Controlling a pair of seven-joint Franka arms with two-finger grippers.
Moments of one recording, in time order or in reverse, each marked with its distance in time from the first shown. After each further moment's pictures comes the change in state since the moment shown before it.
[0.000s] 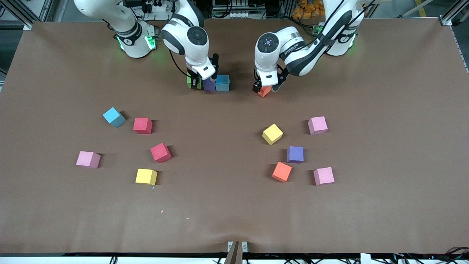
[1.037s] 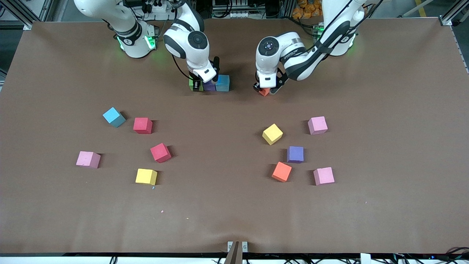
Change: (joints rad) left arm 0.040 0.074 -0.015 -0.011 0.119 0.046 0.026; right arm 0.005 0.059 -0.001 -0.006 0.000 0.074 0.000
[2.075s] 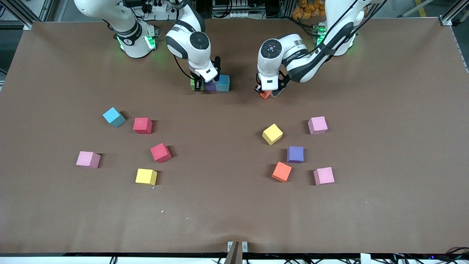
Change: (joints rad) left arm 0.031 -0.001 -0.001 0.011 0.004 0.000 0.015; right arm 0.012 0.027 0.001 -0.001 0.000 0.029 0.000
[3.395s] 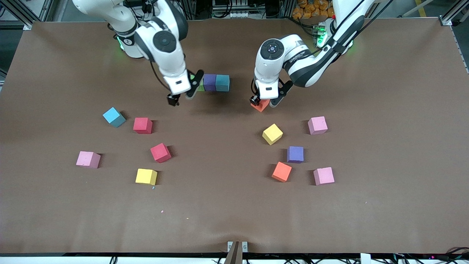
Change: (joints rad) left arm 0.043 -0.020 -0.011 0.246 -0.001 -0.130 0.024; right arm -0.289 -0.206 -0.024 0.142 0.000 -0.212 0.143
